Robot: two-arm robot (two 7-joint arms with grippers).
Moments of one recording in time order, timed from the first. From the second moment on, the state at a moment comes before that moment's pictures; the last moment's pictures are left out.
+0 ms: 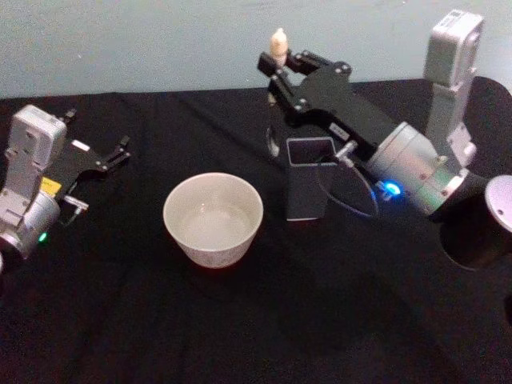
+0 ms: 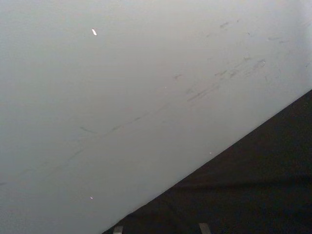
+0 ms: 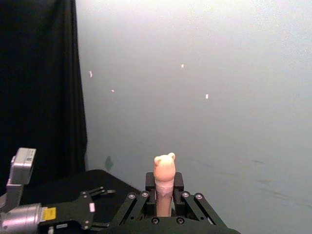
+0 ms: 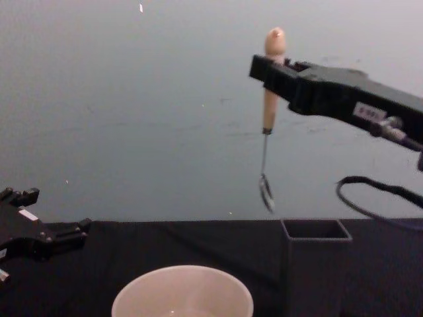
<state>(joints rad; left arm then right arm) -0.20 0.60 0.45 -1.41 -0.25 -0.12 0.03 0.20 0.34 -0.37 -1.70 0.45 -0.06 0.41</state>
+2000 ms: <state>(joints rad) -0.20 0.60 0.45 -1.41 -0.25 -0.12 0.03 0.16 0.32 -0.33 -1.58 0.36 -0.04 0.34</state>
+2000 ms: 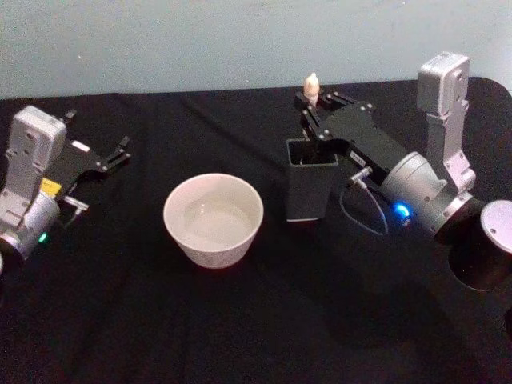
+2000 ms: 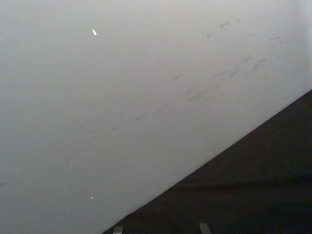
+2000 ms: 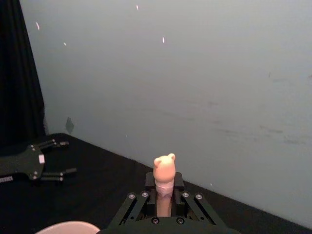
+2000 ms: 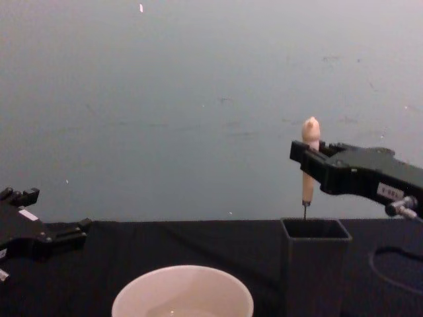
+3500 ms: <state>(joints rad) -0.20 0.60 0.45 -1.41 -0.25 -0.12 0.03 0.16 0.31 -0.34 -1.53 0.31 -0.03 0.33</state>
